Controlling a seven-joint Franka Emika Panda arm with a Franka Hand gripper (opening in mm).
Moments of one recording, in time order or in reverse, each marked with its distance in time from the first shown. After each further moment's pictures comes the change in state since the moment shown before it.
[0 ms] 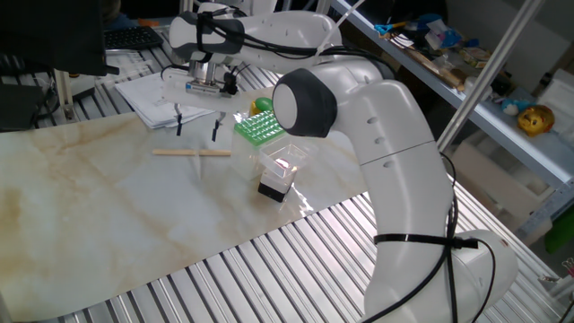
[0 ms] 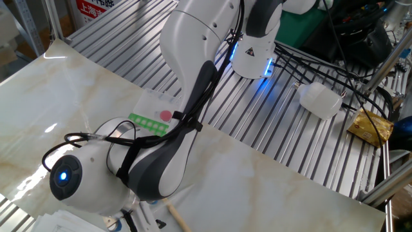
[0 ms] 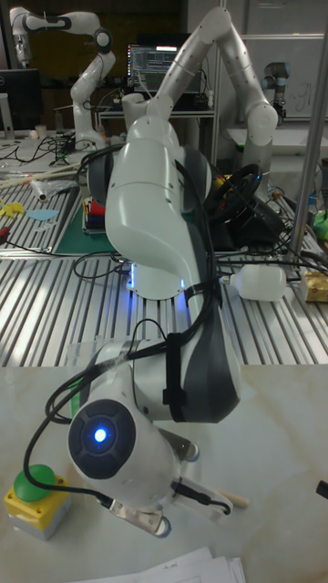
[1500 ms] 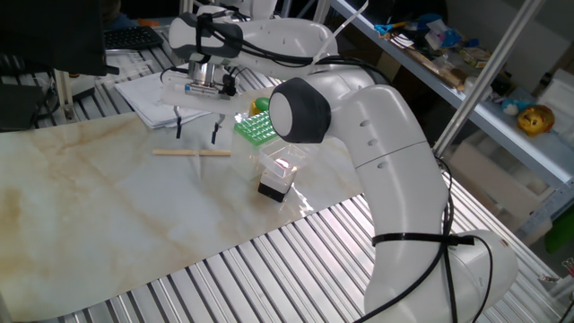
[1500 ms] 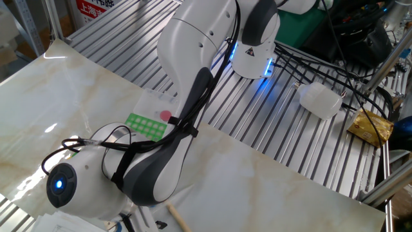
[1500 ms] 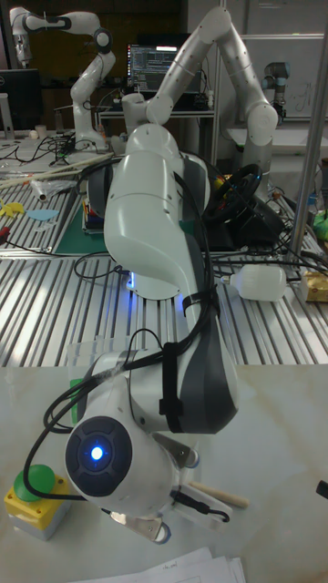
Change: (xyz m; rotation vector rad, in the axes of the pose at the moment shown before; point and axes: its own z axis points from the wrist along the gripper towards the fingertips) arm -0.002 0.000 0.008 0.005 0.046 0.017
